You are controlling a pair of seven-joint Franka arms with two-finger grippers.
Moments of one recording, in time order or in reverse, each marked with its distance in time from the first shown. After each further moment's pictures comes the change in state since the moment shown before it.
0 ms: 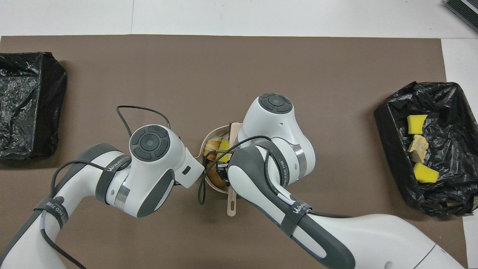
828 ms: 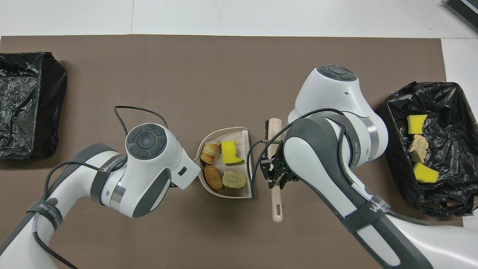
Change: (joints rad) left arm 0.052 -0.067 0.015 0.002 -0.002 -0.106 0.110; right arm -0.196 -0.164 -0.007 0.001 -0.095 -0.399 -0.090
